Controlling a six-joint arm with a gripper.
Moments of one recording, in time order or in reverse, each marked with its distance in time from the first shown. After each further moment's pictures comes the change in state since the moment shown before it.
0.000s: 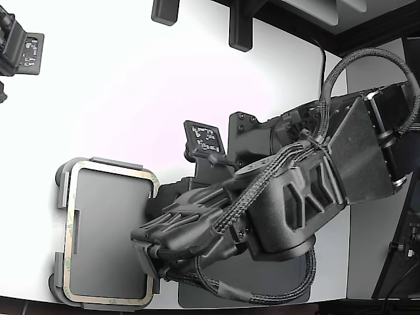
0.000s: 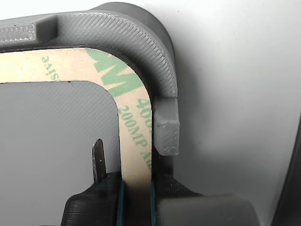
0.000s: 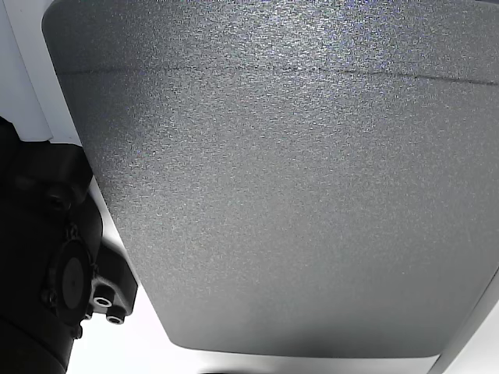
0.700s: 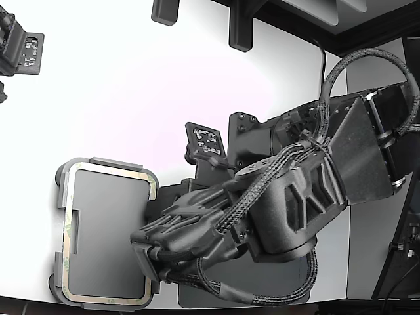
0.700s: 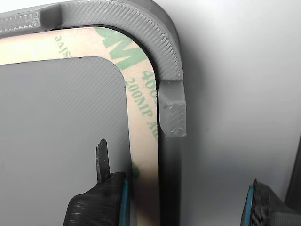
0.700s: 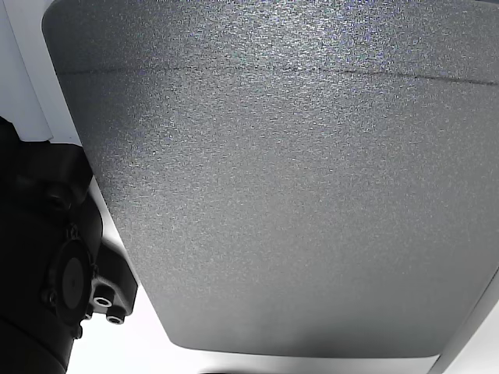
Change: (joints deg) arm 0.0 -0.4 -1.6 -0.1 -0.4 2.3
